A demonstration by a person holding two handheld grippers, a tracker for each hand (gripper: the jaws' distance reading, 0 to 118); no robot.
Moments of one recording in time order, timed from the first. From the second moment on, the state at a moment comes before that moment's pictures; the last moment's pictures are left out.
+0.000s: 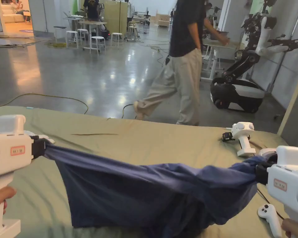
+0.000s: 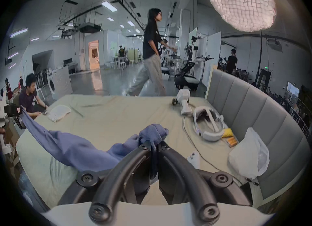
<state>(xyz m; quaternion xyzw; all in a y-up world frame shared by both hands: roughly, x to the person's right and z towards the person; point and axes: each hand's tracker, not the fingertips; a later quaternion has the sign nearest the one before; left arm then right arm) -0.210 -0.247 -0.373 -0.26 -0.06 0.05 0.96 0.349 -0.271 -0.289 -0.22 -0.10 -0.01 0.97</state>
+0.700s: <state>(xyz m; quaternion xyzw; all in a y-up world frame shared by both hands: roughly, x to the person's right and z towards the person) -0.202 -0.118 -0.506 -0.18 -0.04 0.05 0.98 0.340 -0.112 -0.428 -0.12 -0.13 0.01 0.98</state>
